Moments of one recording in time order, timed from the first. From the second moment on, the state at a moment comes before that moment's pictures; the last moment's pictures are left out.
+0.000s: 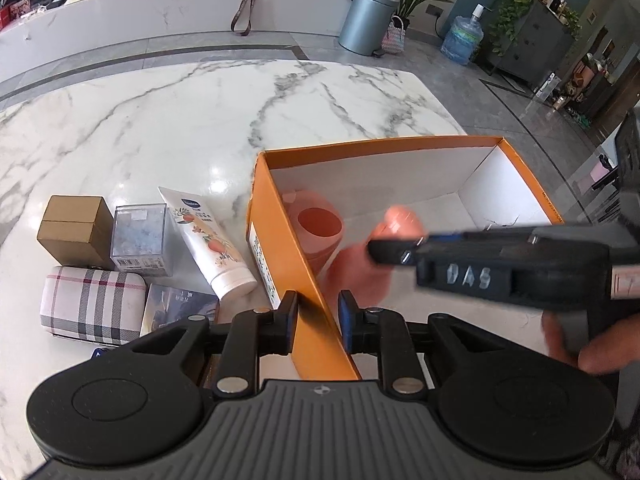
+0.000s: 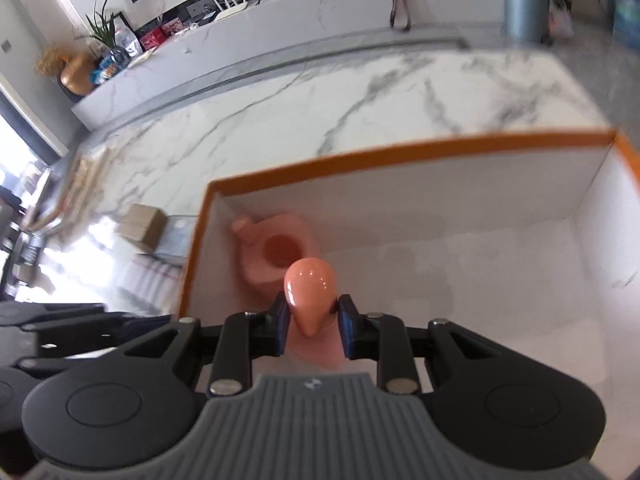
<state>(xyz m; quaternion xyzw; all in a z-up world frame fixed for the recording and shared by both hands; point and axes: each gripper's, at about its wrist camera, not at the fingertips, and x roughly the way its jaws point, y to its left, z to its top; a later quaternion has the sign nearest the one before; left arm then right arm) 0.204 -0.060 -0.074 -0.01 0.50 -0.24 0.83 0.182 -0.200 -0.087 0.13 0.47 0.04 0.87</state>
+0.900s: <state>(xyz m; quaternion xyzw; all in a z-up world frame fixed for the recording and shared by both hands) 0.209 -0.063 -0.074 0.01 0.51 -0.23 0.83 0.206 -0.214 -0.099 0.08 0.43 0.07 0.90</state>
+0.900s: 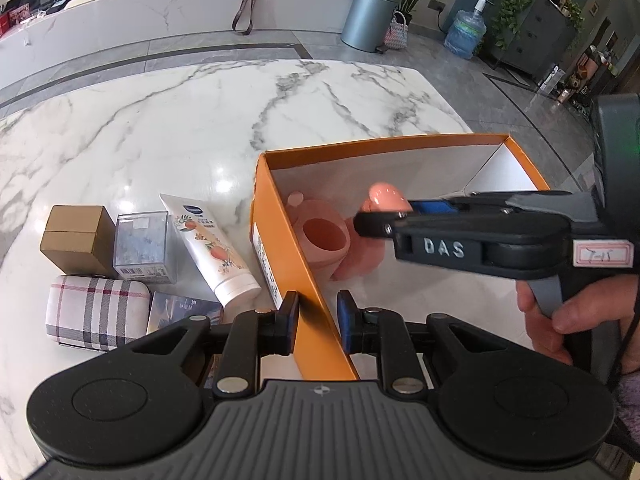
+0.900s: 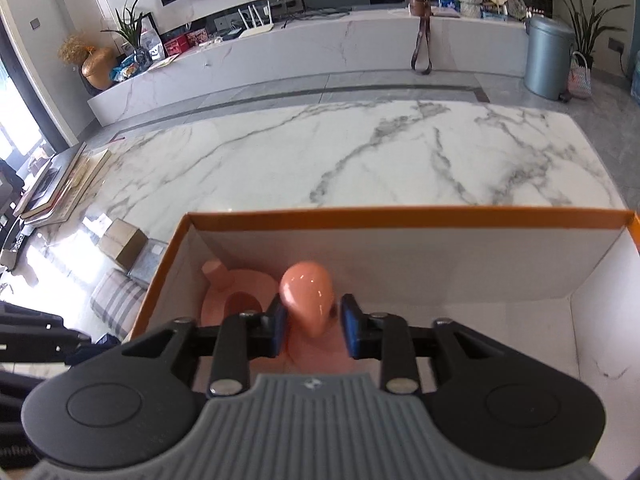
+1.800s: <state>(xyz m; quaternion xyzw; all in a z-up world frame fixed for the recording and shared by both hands) 0.208 -0.061 -0.073 0.00 0.50 -0.23 0.83 0.226 -0.206 -0.144 0.18 0.54 0.07 0.82</state>
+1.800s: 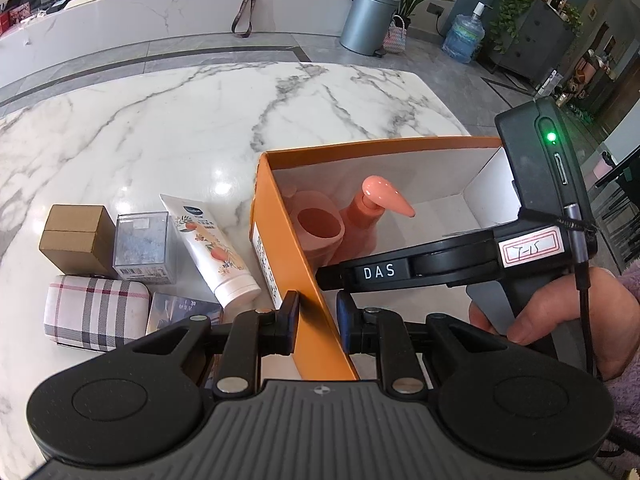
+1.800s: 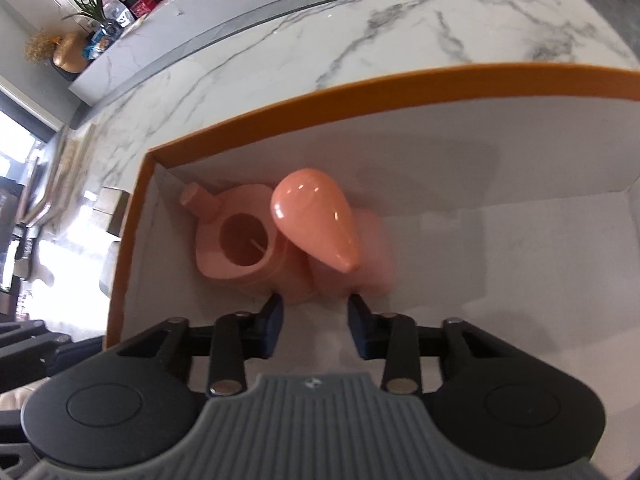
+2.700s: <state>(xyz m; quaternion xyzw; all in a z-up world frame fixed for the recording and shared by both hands) 0.145 0.066 -0.032 -0.07 0.47 -0.13 0.87 0.147 -0.129 -0.037 0.14 0.39 0.14 0.90</state>
